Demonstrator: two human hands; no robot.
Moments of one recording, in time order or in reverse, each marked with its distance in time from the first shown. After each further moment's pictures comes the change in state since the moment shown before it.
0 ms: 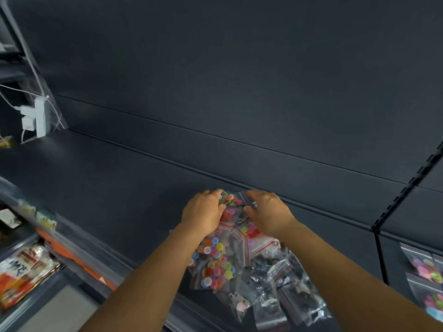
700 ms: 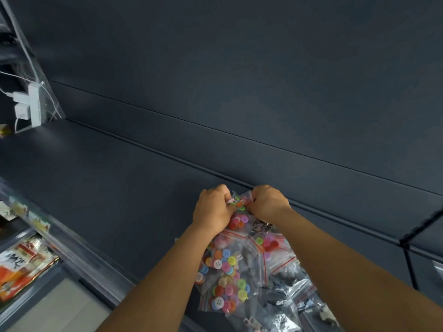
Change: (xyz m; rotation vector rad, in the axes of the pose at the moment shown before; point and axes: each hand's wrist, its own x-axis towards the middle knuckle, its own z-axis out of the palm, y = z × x) left_hand 0.032 -0.015 0.021 -0.304 0.134 -0.072; right_hand 0.073 -0.010 0.025 -0.022 -0.050 0.215
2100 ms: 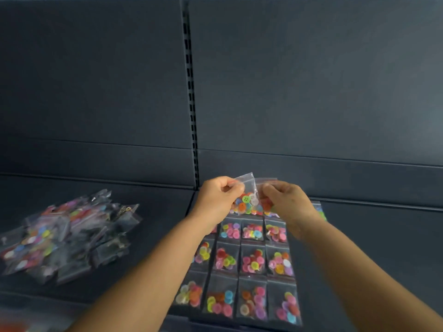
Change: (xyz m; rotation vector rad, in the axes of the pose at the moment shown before) left_hand -0.210 0.362 0.129 -0.684 -0.364 0.140; right_hand -0.292 0.359 -0.150 1.026 0.382 0.259
